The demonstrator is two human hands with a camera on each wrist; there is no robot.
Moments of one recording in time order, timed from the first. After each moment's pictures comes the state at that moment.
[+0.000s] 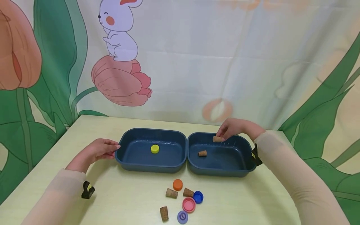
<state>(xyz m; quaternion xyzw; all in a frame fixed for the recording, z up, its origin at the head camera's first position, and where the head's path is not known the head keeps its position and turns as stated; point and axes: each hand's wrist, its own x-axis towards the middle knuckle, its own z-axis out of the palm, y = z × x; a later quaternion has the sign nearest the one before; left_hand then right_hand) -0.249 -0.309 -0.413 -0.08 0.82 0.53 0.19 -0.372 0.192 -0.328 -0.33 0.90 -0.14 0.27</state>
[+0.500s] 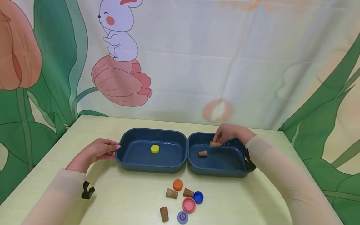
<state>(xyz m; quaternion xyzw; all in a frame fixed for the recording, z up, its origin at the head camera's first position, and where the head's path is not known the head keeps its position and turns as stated) -0.249 -0.309 -0.414 -0.09 0.82 0.53 0.19 -0.380 0.177 -0.360 -0.30 0.91 -0.10 0.28</state>
